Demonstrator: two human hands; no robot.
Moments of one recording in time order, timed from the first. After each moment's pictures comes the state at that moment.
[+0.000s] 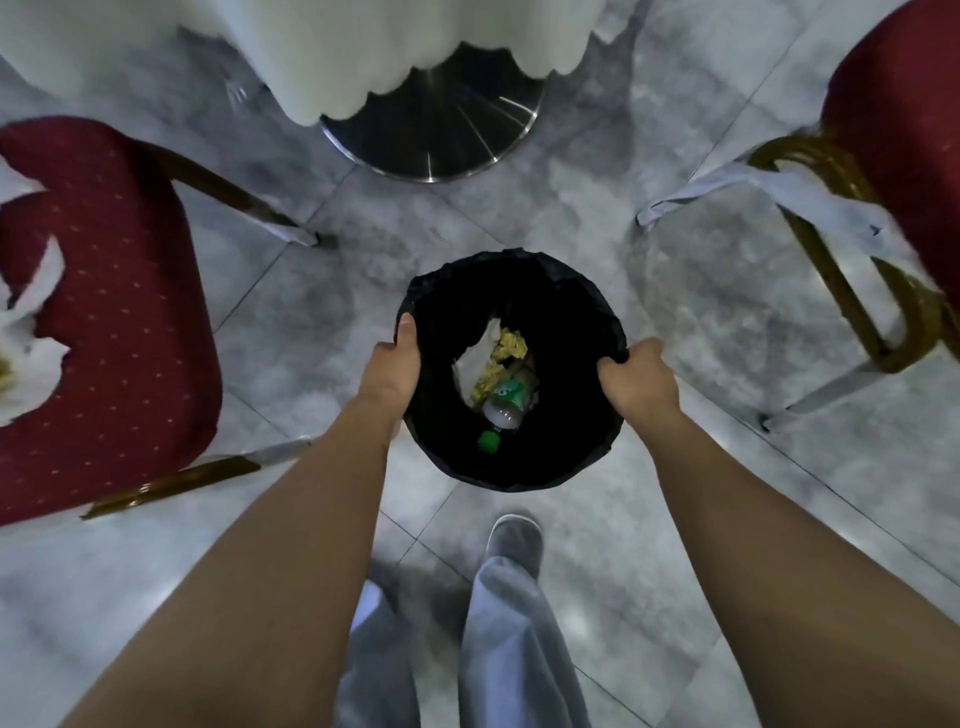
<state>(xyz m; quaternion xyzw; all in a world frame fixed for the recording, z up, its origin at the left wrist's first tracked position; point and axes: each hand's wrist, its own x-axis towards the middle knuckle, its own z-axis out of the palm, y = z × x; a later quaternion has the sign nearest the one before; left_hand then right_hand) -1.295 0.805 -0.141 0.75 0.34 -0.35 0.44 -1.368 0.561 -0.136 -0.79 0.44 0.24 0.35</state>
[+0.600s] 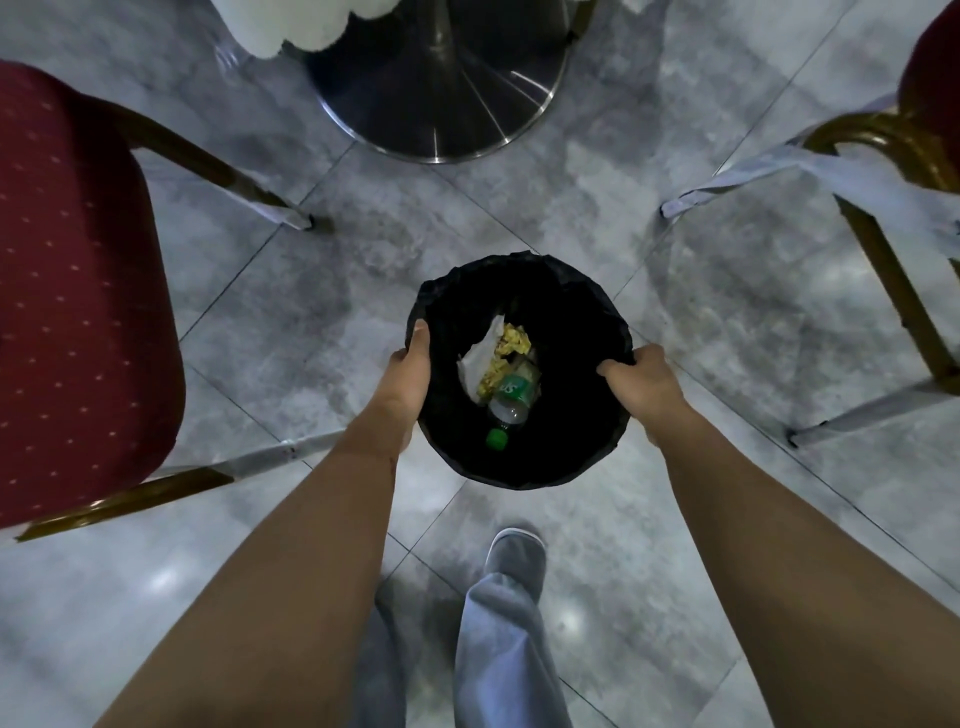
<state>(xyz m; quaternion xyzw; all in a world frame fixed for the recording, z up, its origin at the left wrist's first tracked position) -1.297 0.802 -0.206 0.68 0.36 -0.40 0.51 -1.351 0.555 -0.200 -0.73 0.46 0.29 0.42</state>
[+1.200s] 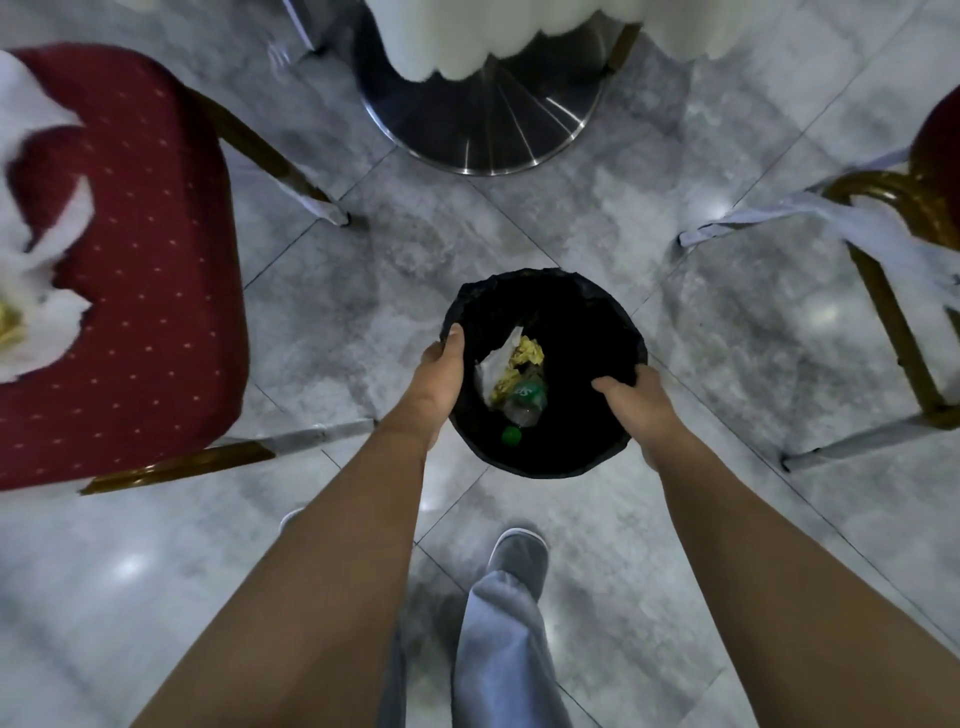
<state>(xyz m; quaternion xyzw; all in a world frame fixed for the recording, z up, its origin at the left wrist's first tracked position) -1.301 0.821 -0.179 0.68 0.31 -0.41 0.53 -1.355 0.600 -0.181 -0.70 0.46 0.28 0.47</state>
